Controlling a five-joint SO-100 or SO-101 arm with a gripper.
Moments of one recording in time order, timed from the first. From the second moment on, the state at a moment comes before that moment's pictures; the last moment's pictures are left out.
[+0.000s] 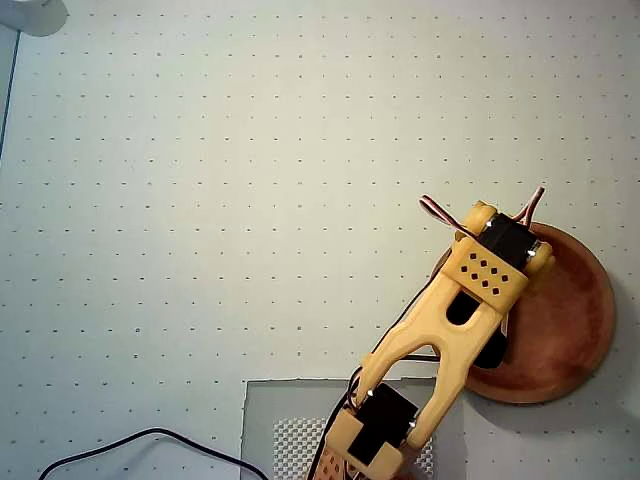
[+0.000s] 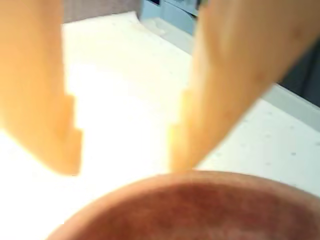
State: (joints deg) arm 31.0 112.7 94.0 94.4 -93.9
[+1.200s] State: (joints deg) arm -4.7 149.7 94.0 49.5 -0.1
